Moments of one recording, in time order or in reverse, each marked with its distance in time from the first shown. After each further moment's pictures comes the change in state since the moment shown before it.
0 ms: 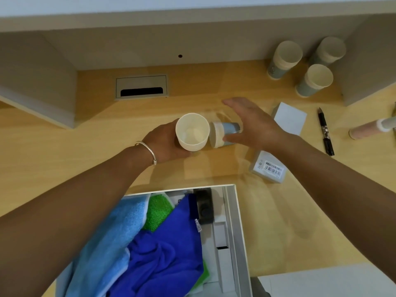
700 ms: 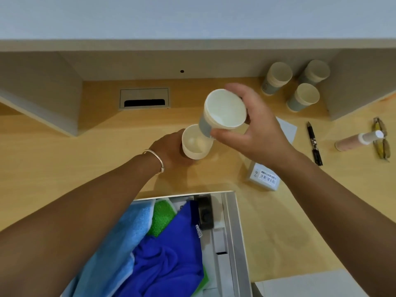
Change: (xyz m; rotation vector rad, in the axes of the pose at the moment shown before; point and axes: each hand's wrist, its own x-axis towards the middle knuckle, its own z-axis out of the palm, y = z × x) left_hand 0.002 0.011 -0.001 -0.018 -0.047 -0.002; right_hand -0.039 -0.090 -0.045 0.355 0.351 -0.071
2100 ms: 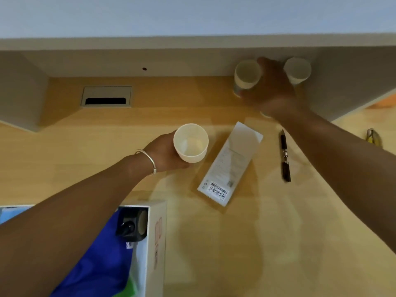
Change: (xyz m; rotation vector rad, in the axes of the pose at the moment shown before) left_hand 0.037 0.118 0.061 -0.147 0.007 -0.175; right_hand 0.116 0.206 -0.113 -0.390 0.041 0.163
